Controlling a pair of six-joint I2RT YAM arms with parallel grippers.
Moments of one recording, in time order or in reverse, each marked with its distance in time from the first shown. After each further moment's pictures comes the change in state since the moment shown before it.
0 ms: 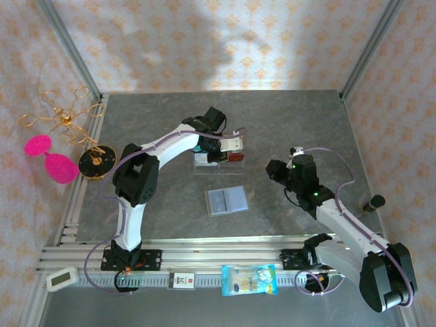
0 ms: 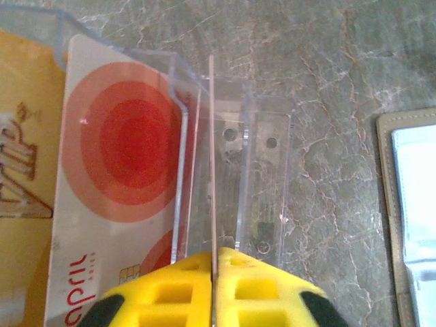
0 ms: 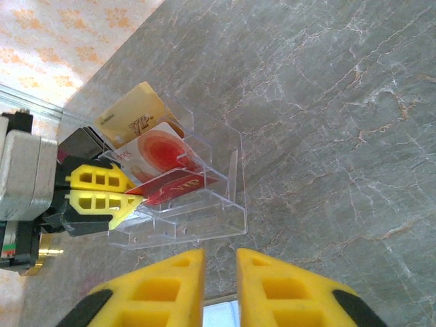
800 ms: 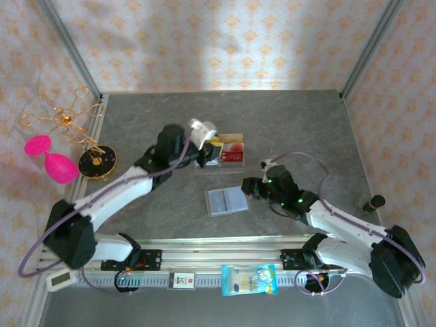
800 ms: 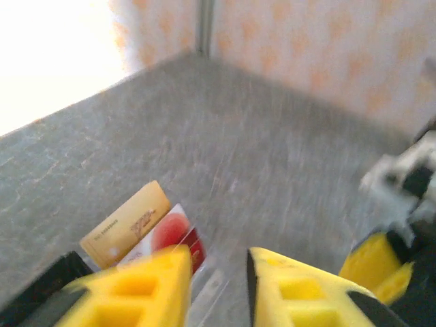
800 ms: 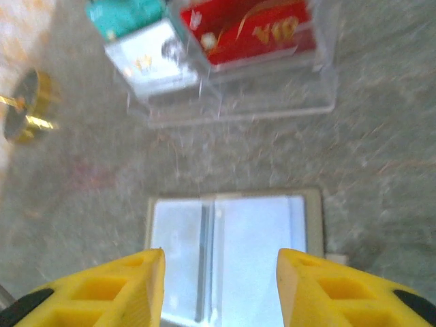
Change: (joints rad) left arm -0.014 -0.785 -0.819 0.908 -0.002 -0.874; right arm 0.378 0.076 0.006 -0.056 0.093 -0.053
